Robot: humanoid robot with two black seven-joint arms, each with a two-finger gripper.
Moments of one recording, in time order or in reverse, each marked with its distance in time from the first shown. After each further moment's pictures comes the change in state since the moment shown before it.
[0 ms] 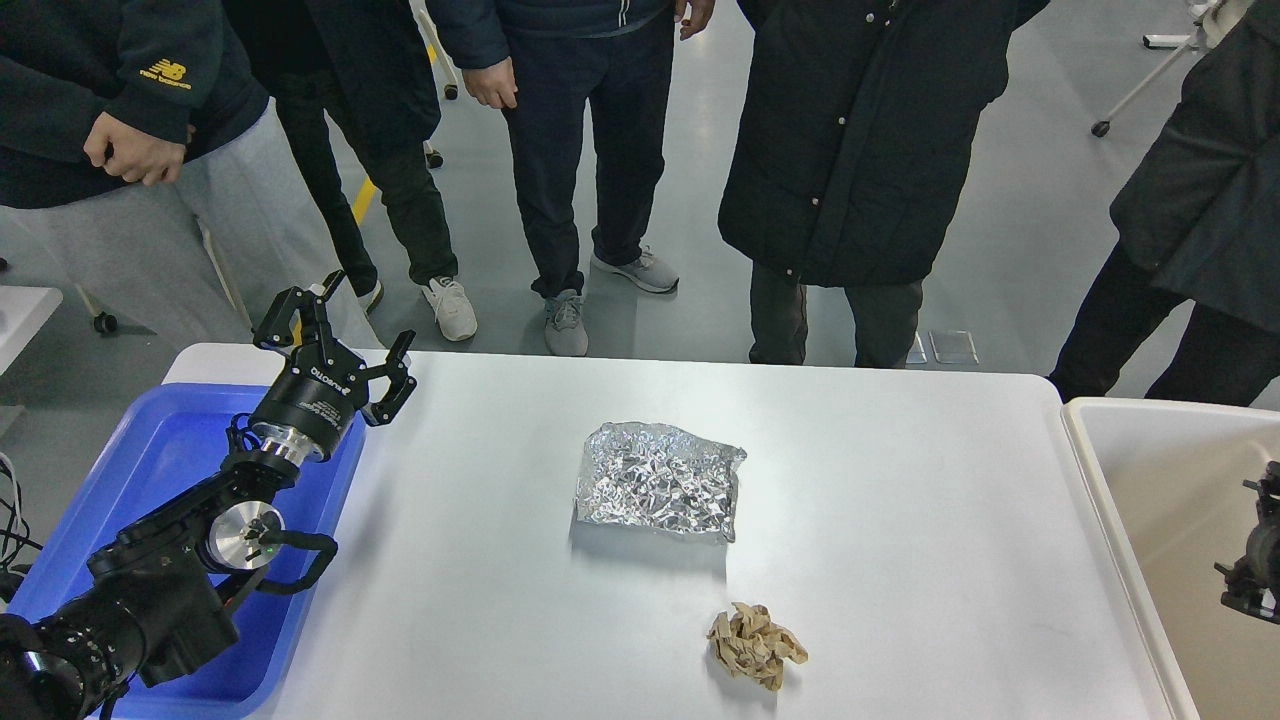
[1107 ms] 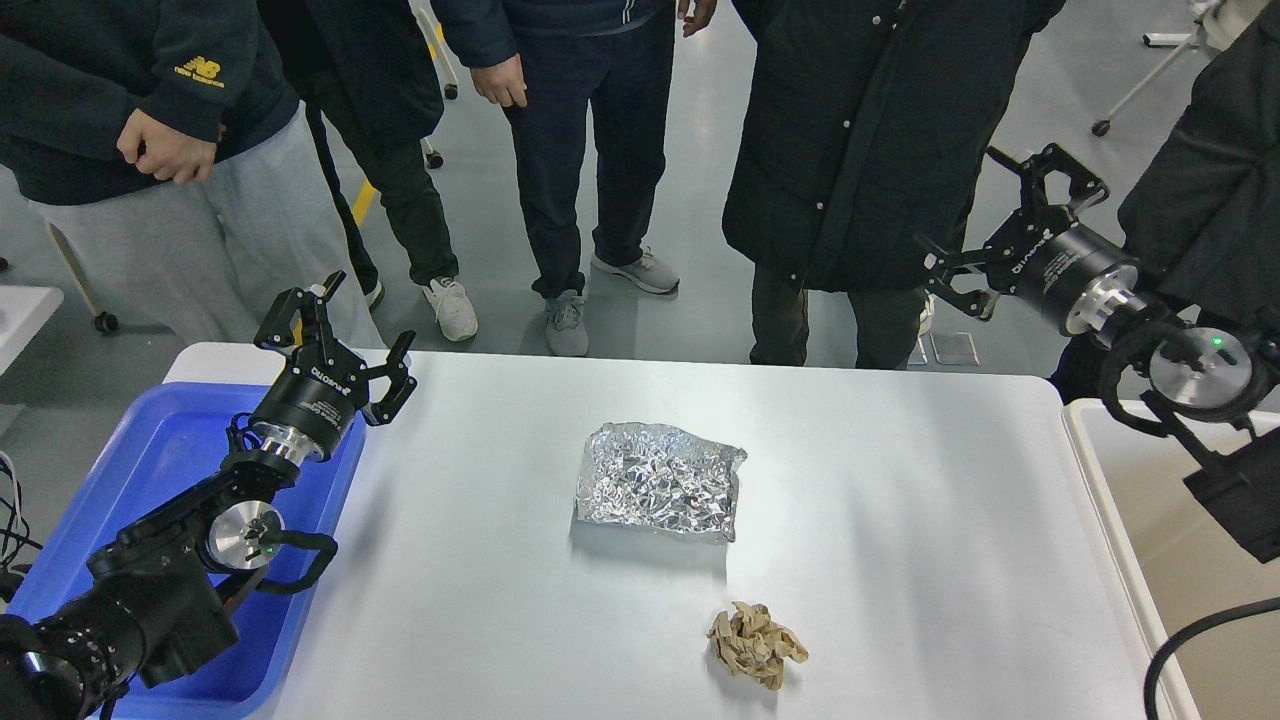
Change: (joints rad) left arm 0.000 0.000 0.001 0.000 0.000 0.001 0.000; right arm 0.059 -0.009 0.566 0.861 0.000 0.102 0.011
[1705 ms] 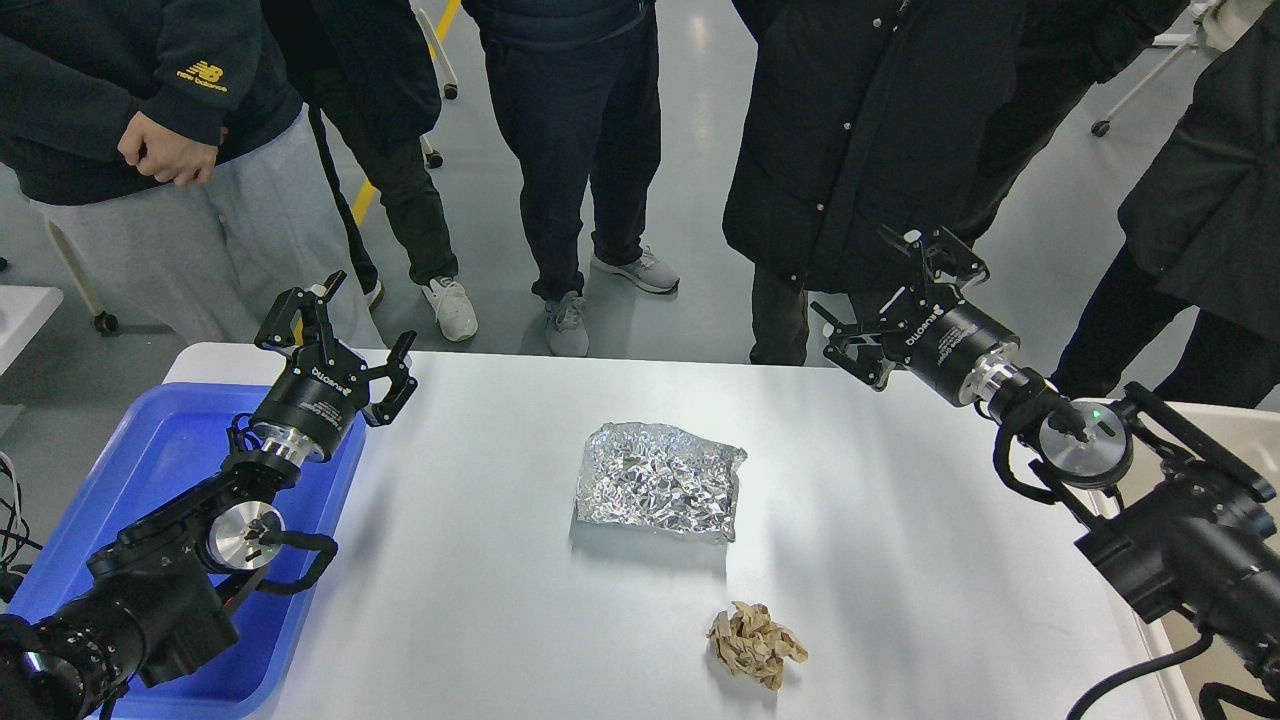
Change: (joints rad) left arm 0.000 0.000 0.000 0.000 0.000 0.000 0.000; right arm -0.115 0.142 0.020 -0.006 -0.001 0.034 0.000
